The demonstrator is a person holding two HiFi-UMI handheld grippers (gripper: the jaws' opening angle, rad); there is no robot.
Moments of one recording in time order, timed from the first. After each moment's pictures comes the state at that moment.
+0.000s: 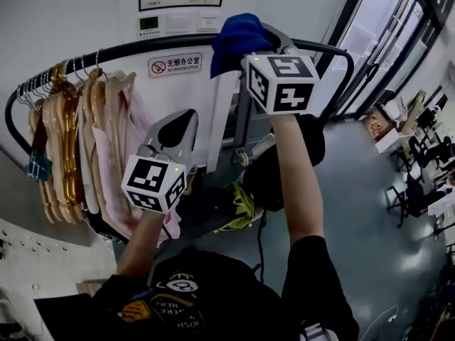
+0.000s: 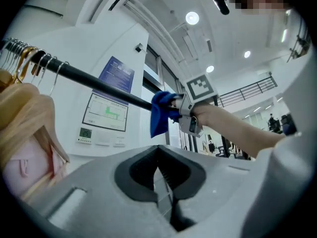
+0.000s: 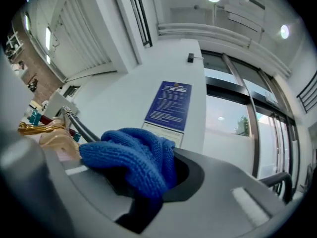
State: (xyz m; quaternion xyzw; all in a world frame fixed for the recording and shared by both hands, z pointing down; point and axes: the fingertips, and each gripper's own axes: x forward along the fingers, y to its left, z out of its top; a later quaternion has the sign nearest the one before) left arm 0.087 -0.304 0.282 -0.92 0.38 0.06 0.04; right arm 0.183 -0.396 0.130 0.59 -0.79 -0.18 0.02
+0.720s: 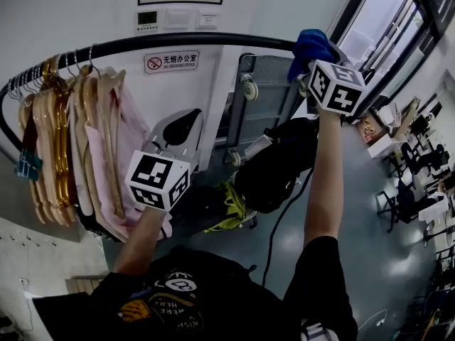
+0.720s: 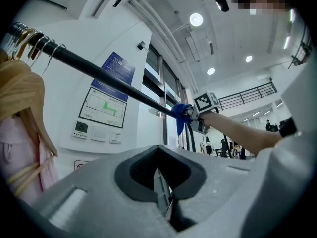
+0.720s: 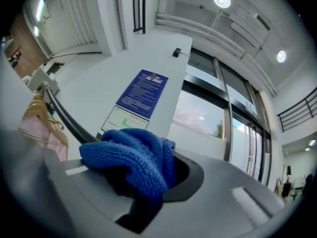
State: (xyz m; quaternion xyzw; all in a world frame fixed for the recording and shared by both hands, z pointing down) left arm 0.106 -0.316 0.291 -0.93 0.36 0.06 0.02; right arm 0.354 -0.409 0.126 0.70 -0.69 -0.18 0.06
